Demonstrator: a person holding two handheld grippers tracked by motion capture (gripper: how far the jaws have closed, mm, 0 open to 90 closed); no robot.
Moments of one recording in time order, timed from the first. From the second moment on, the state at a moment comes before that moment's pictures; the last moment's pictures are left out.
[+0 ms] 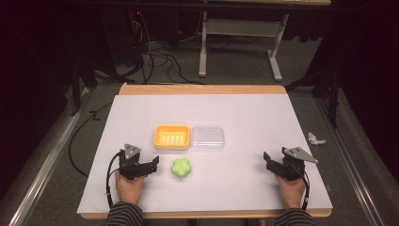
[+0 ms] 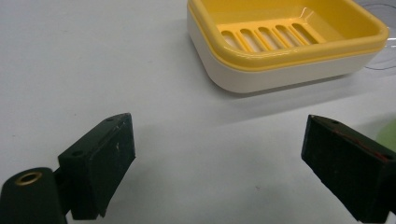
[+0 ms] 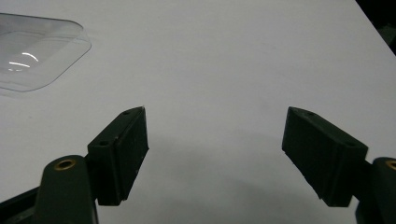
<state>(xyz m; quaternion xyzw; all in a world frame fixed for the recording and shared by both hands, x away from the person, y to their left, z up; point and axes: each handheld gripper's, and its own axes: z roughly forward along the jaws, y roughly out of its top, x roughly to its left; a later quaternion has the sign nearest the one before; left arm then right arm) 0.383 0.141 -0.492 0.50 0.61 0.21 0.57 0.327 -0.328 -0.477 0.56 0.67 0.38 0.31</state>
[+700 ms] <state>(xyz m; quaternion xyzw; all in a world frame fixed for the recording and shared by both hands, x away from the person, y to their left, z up) 0.382 0.140 -0.492 0.51 0.61 0.22 0.58 0.331 -0.329 -0.477 0.58 0.66 0.37 0.30</state>
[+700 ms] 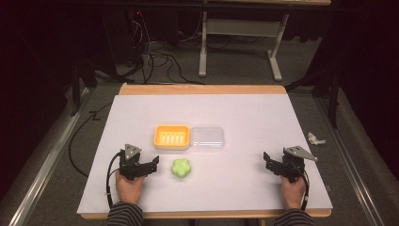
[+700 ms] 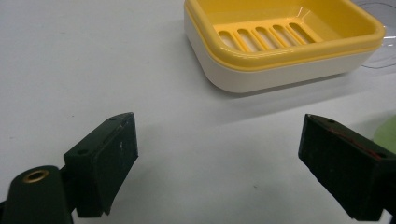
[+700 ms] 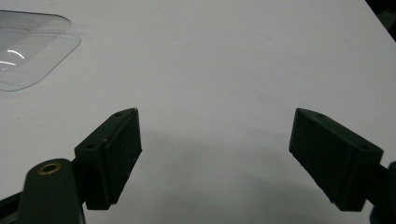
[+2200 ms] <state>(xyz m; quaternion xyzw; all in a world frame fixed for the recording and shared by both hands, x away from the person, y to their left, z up) 0.368 0.126 -0.486 0.55 0.59 0.18 0.56 0.329 -0.324 -0.478 0.55 0.68 0.37 0.31</state>
